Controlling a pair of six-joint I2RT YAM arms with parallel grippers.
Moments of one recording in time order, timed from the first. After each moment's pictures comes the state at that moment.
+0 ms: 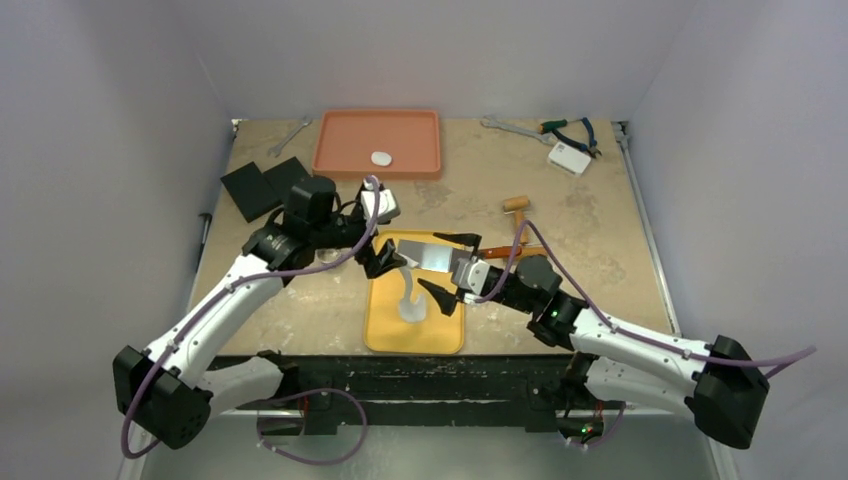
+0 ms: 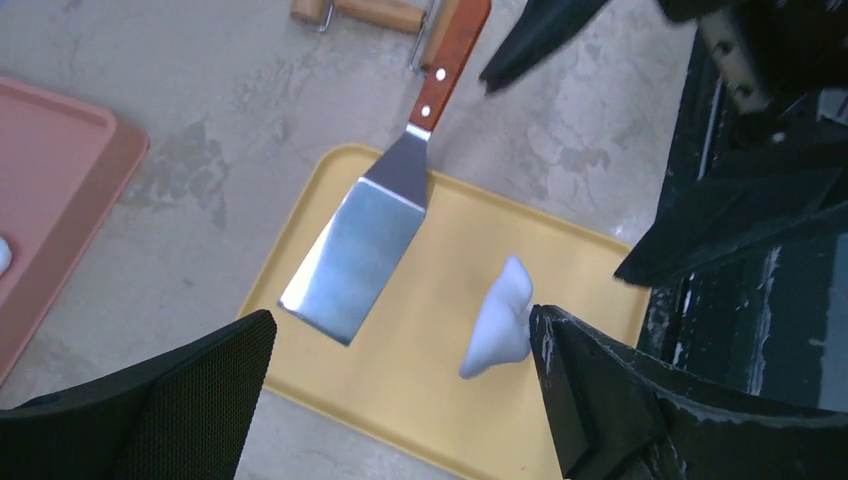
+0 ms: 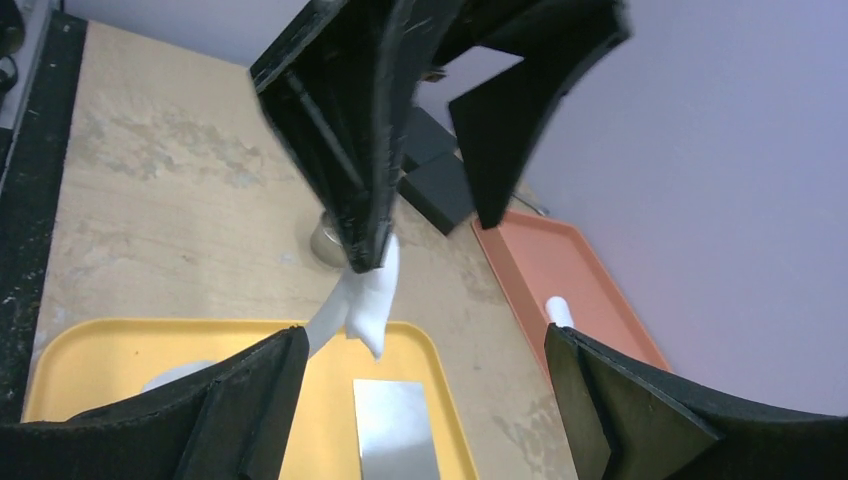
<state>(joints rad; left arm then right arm) -0.50 1.14 1.02 -0.46 0.64 0.35 0.92 0.99 0.48 0.56 -0.26 -0.53</state>
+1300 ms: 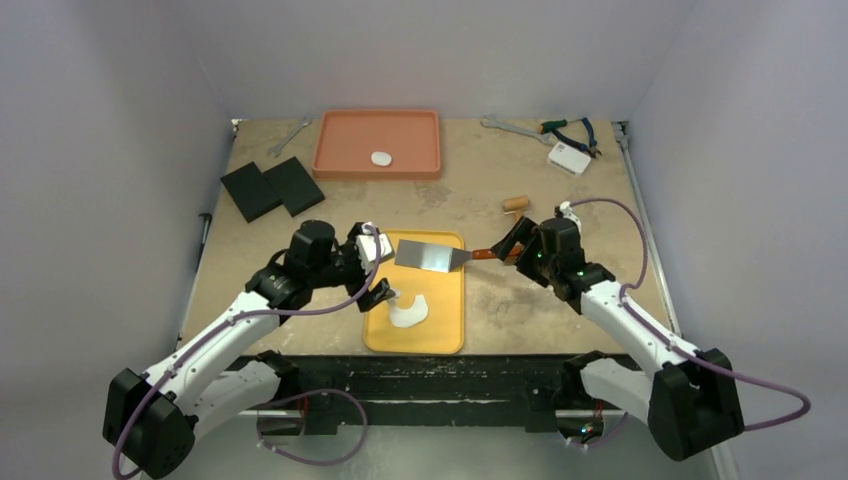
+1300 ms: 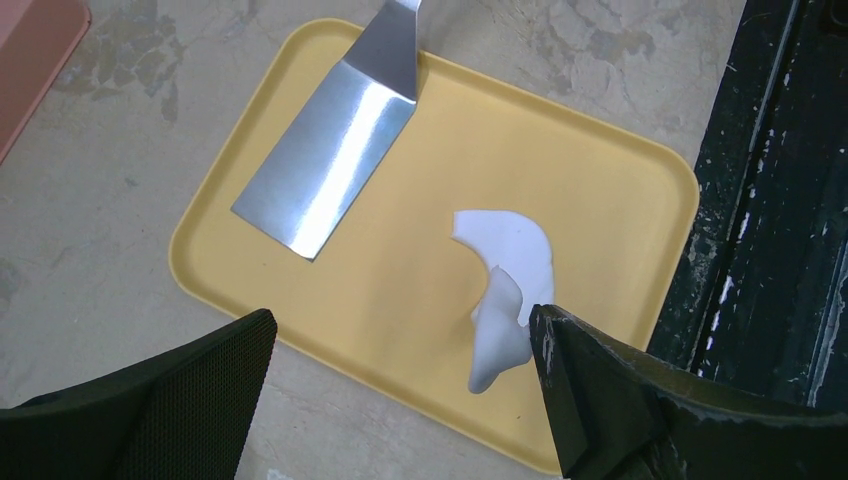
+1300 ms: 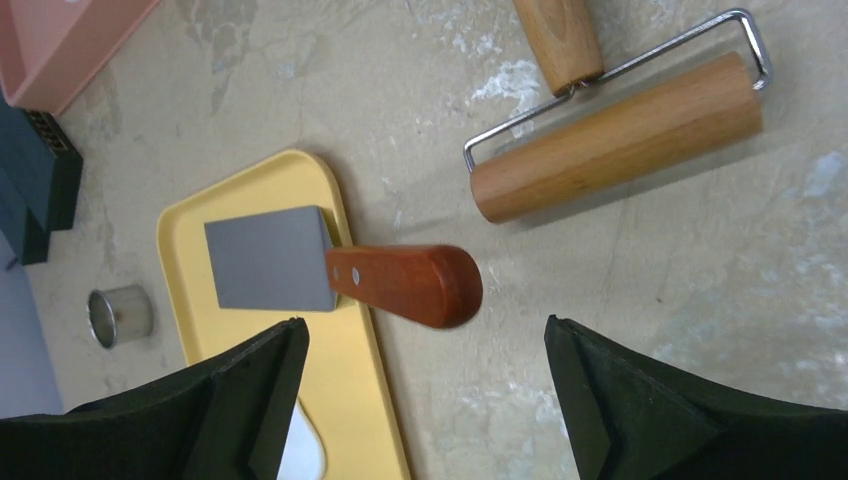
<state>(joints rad) -0.53 0.94 0.64 -0.29 0.49 0.38 0.34 1.04 0.59 -0.26 0.04 0.83</state>
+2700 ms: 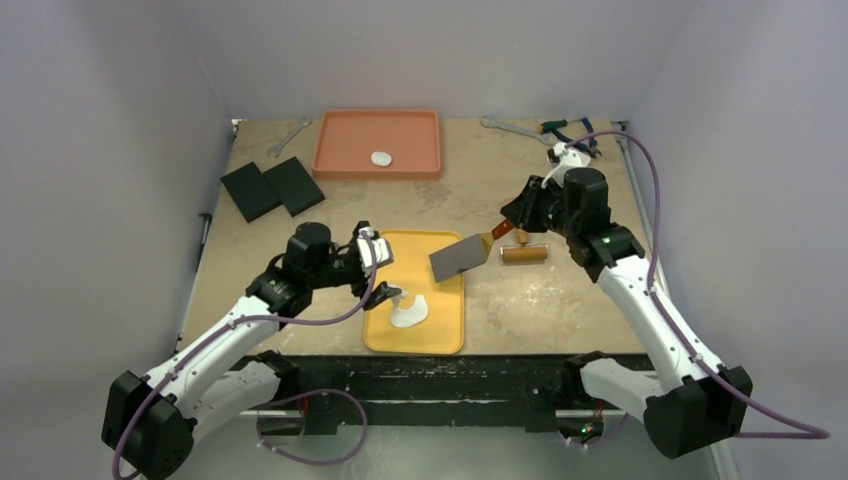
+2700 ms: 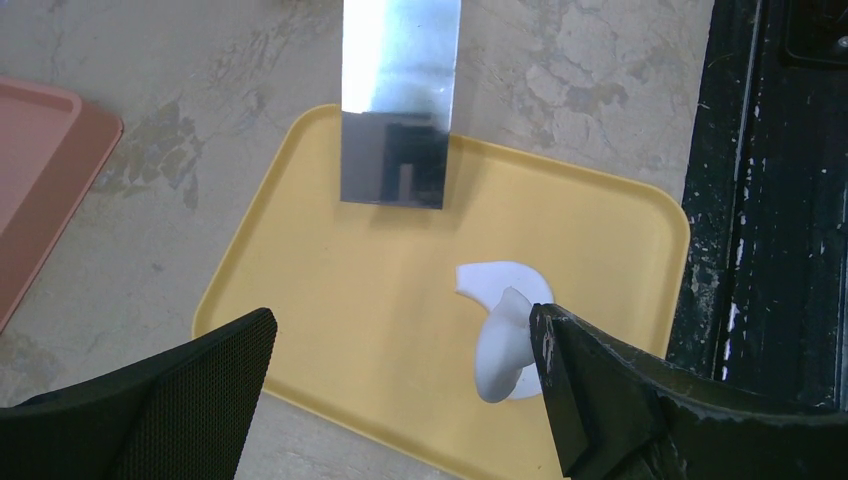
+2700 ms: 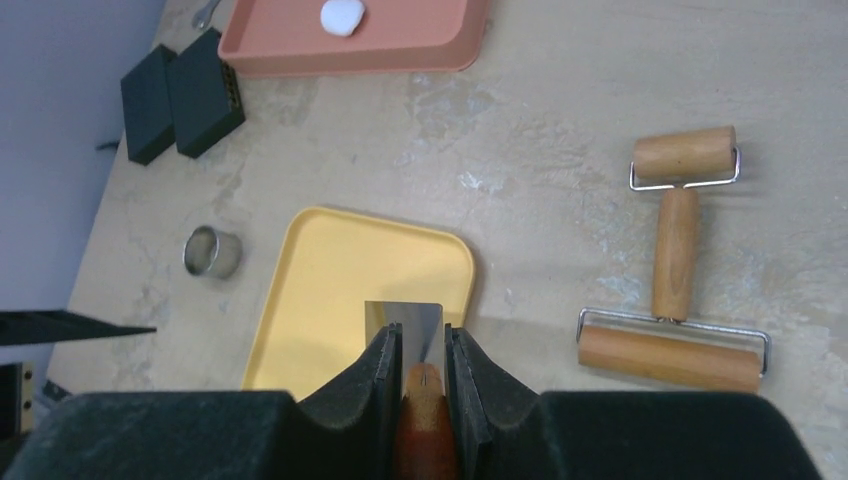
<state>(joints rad) -0.53 0.92 0.59 -0.13 0.58 0.42 0.28 1.07 0.94 -0.32 -0.18 0.43</state>
